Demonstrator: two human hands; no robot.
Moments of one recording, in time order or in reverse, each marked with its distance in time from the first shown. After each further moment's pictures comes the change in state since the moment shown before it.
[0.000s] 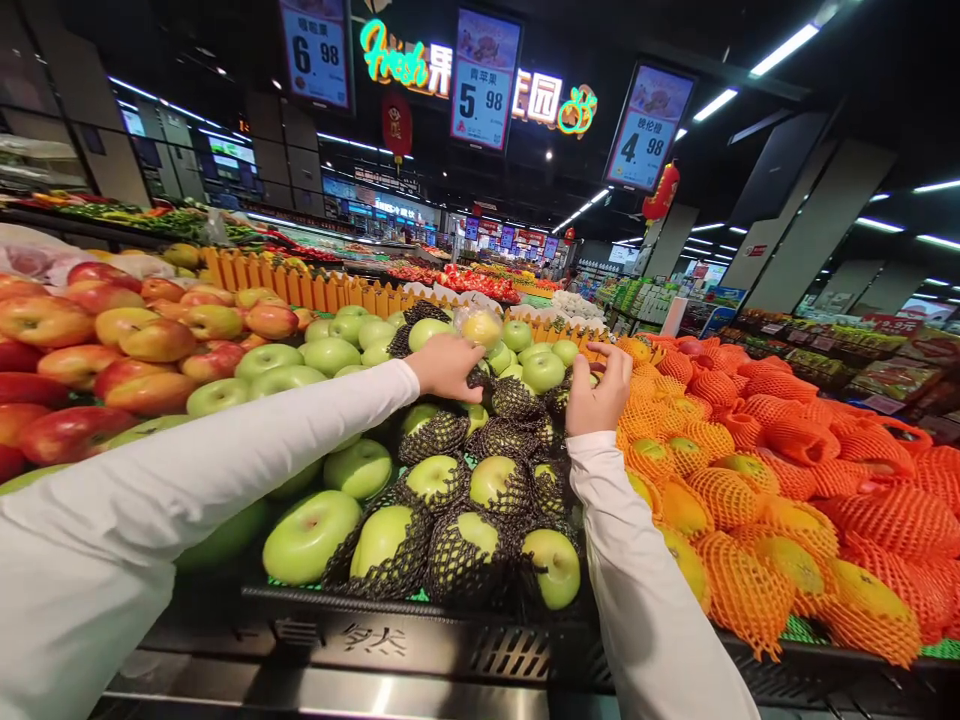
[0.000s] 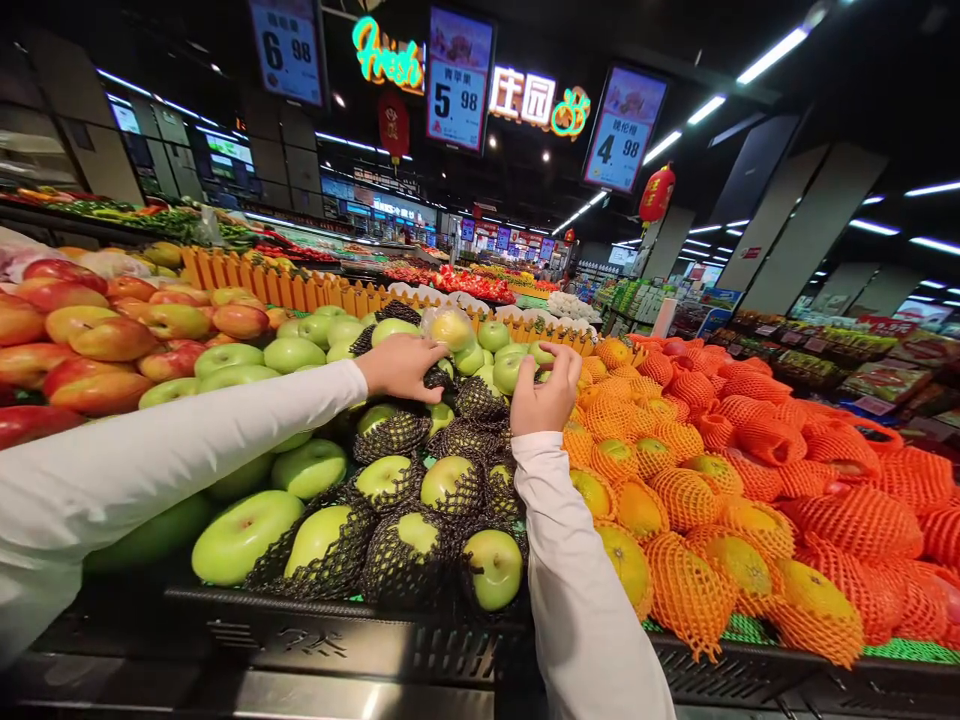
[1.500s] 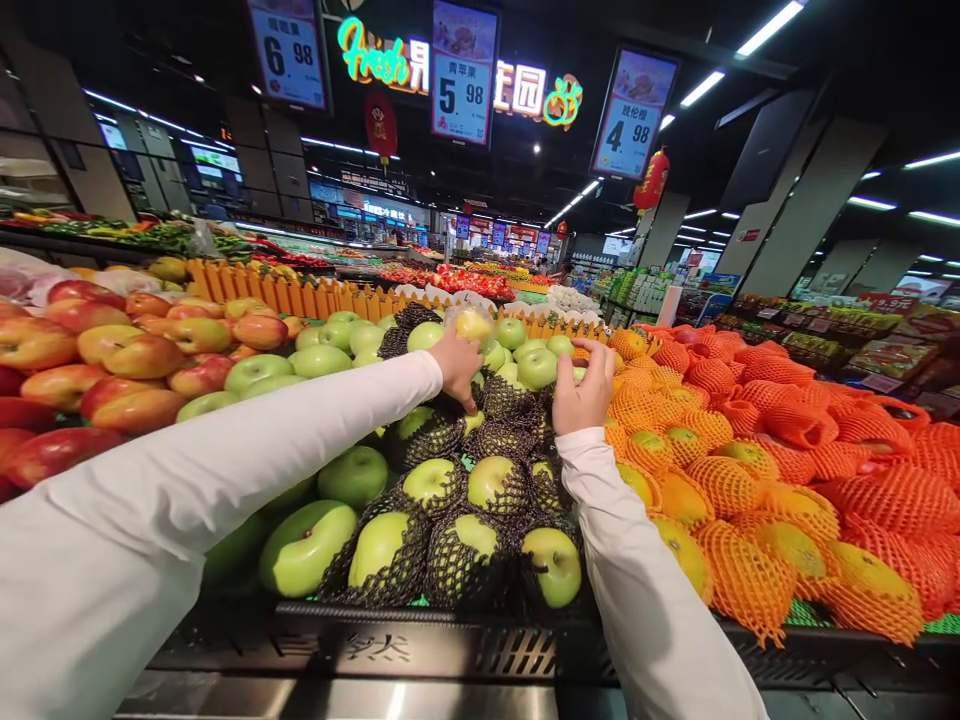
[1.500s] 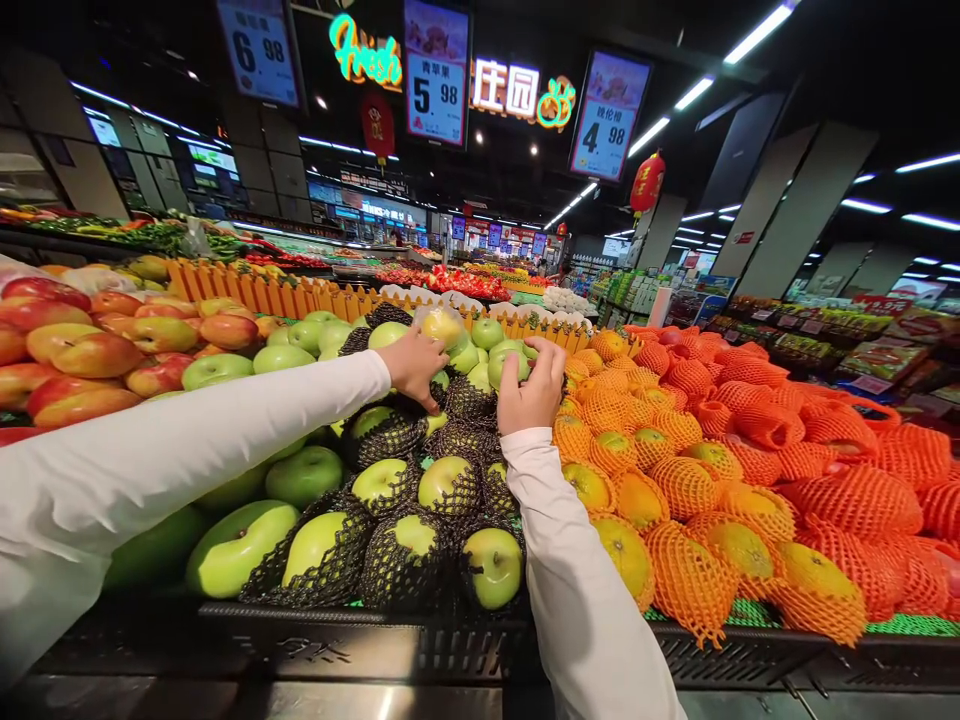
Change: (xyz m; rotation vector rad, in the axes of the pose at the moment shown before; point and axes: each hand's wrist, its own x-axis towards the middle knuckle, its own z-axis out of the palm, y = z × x) left_hand 0.031 0.006 0.002 0.103 -0.223 0.045; right_hand -0.007 -0.002 0.003 0.001 -0.074 0.002
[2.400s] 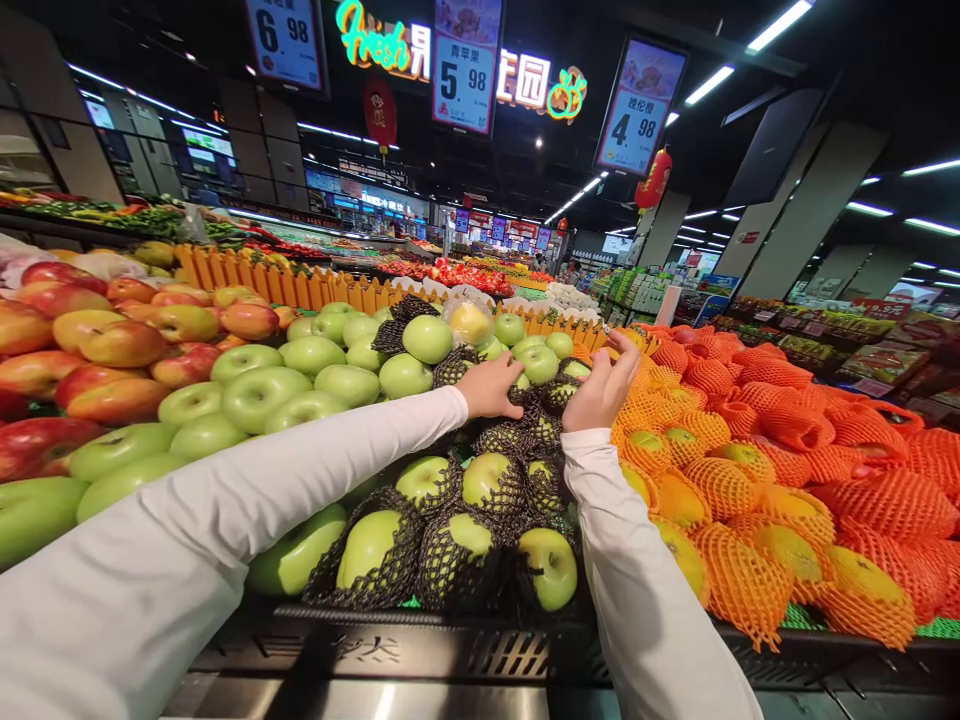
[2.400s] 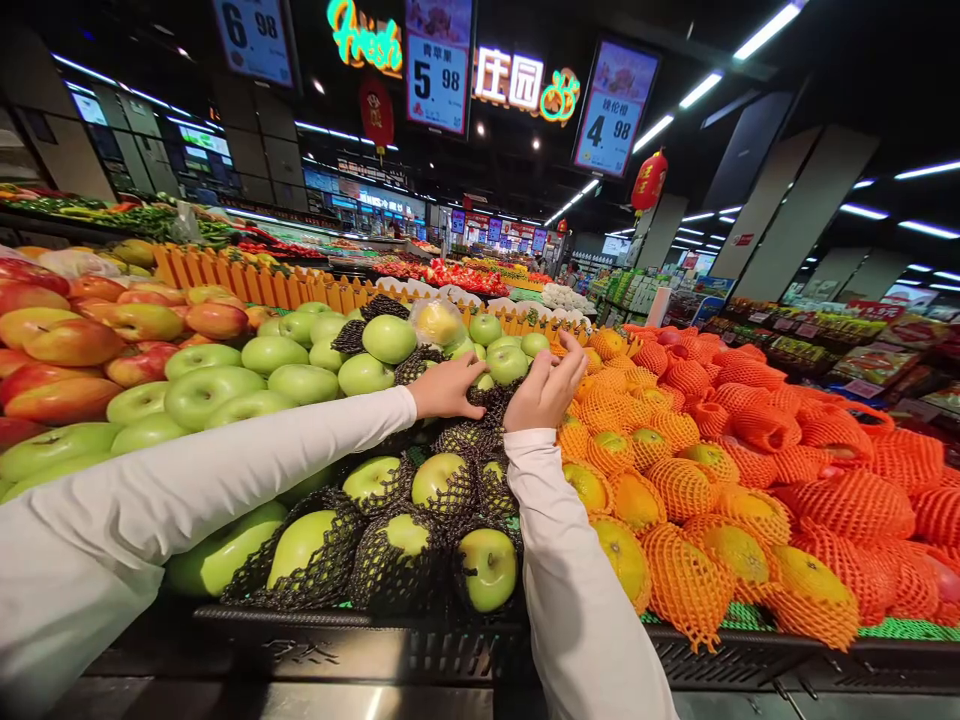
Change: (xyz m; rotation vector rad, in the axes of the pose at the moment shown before) left_hand 0.008 0.064 0.012 -0.427 0.231 -0.048; right_hand 0.001 -0.004 -0.005 0.082 0.157 0.093
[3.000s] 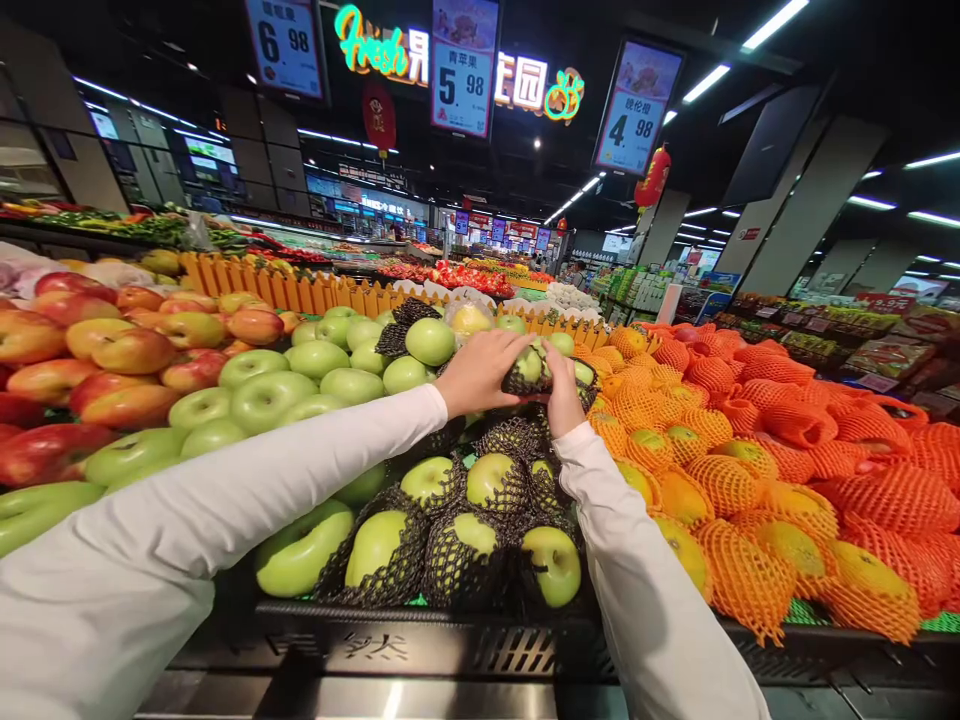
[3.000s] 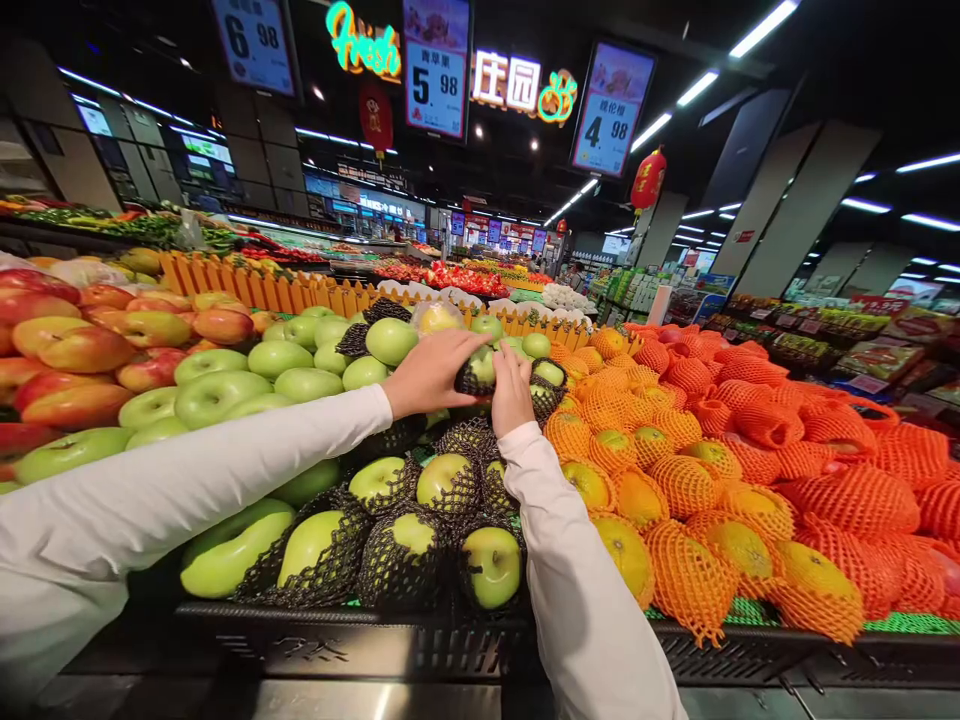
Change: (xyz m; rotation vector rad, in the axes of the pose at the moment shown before) left_hand -0.017 -0.018 -0.024 -0.076 0.382 0.231; right_hand -0.011 0.039 0.024 0.226 -0.543 0.189
